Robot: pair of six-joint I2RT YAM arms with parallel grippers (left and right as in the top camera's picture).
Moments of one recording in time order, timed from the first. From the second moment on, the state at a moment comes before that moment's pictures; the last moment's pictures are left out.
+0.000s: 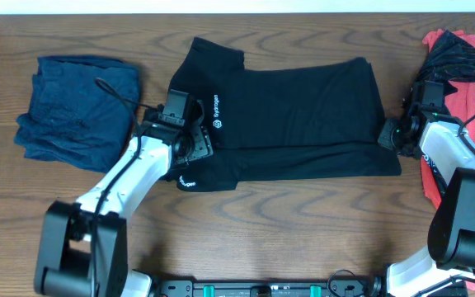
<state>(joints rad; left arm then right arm) -0.28 1.61 0.98 -0.60 0.03 -0.54 -0.19 1.78 1.04 -0.52 0.01 0.27</state>
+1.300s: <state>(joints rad) -0.61 1.74 0.98 -0.60 -0.04 -0.17 -0.19 1.78 1.04 -0.54 0.01 0.27</state>
